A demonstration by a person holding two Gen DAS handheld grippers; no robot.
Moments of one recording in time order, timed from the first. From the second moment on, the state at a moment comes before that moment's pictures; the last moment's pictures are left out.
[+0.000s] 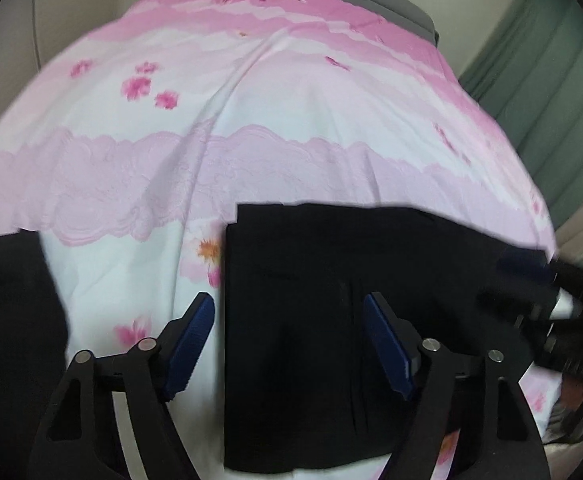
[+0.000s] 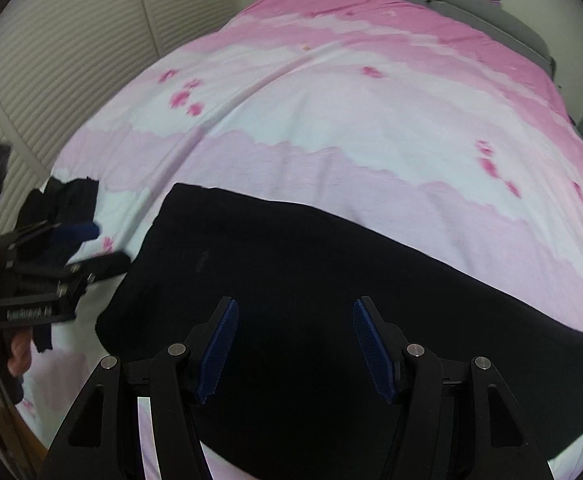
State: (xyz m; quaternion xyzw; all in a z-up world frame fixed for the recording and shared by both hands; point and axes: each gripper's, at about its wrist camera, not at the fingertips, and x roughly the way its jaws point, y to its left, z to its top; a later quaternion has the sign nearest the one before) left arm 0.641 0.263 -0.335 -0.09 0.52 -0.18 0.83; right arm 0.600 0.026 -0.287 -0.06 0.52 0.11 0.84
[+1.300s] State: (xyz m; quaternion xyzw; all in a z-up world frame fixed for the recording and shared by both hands) left arm 0.718 0.262 -0.398 -0.23 0.59 -0.23 0.74; right arm 0.641 0.075 -0.321 -0.07 0.55 0.11 0.82
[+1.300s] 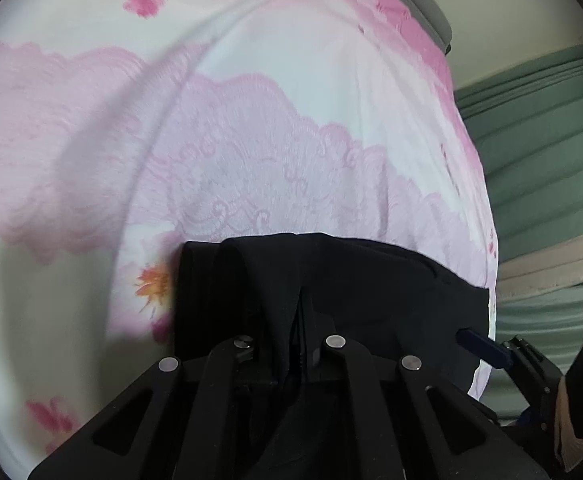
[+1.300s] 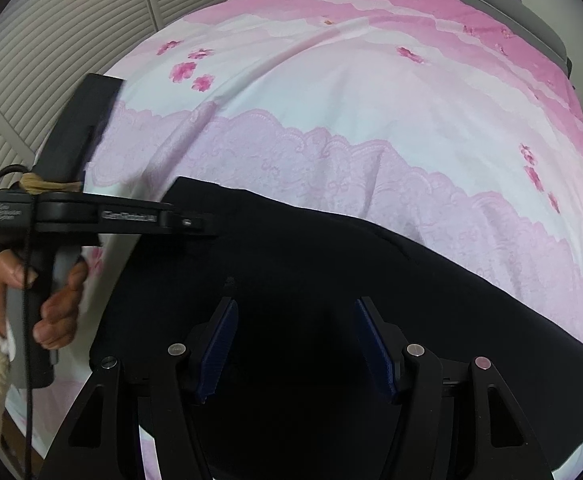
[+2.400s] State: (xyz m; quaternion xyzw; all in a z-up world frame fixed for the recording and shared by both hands) left arm 0.575 0.101 -0.192 0.05 0.51 -0.11 0.85; right arm 0.540 -0.108 -0.194 0.02 0.47 0.07 0.88
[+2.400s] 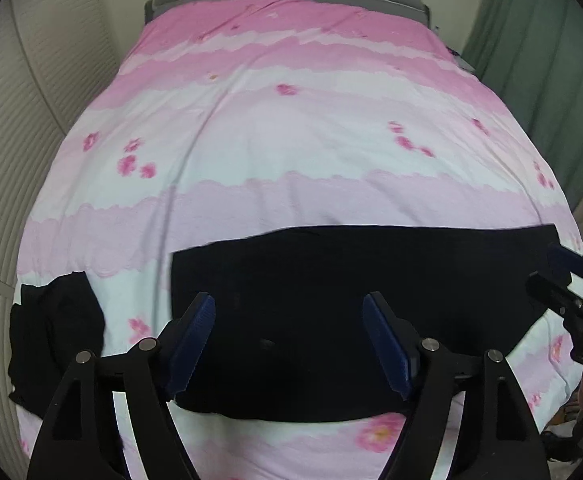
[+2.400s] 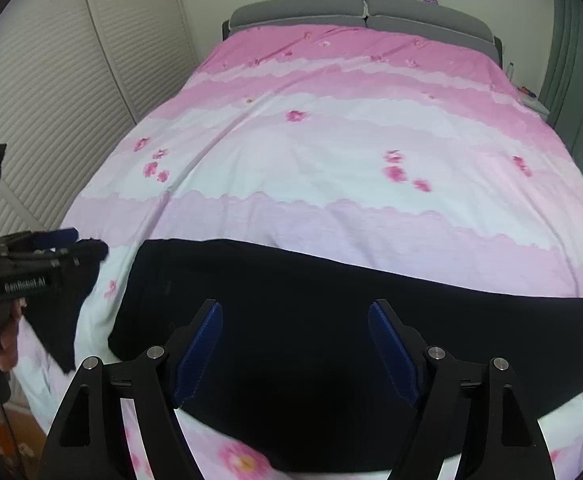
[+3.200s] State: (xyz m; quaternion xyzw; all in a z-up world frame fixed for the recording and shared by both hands) left arm 0.429 -0.286 -0.177 0.01 0.50 -0.01 0.86; right arm 0.398 -0.491 -0.172 0.08 0.44 0.13 0.88
